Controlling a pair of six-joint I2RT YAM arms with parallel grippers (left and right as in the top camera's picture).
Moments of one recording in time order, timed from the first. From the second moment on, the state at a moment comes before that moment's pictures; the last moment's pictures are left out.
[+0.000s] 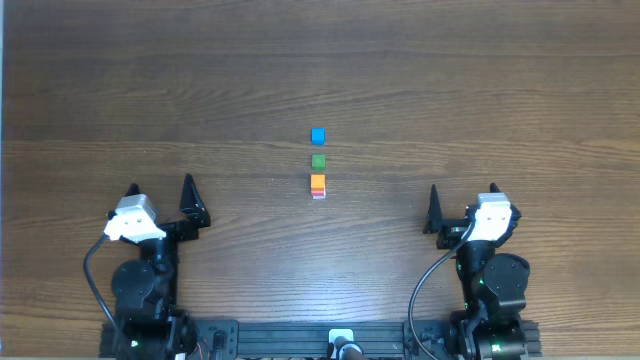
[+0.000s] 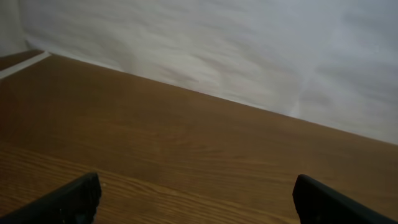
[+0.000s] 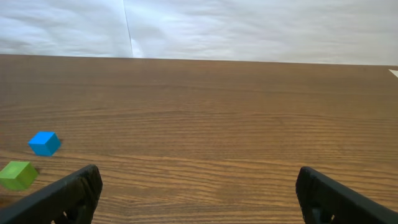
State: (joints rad) left arm -0.03 0.01 0.02 -0.06 -0.14 -0.23; right arm 0.08 0.02 0.07 -0.20 0.05 0.00
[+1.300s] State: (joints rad) left arm 0.01 0.01 0.02 -0.06 -0.08 -0.20; right arm 0.08 0.02 0.10 -0.06 0.01 0.00
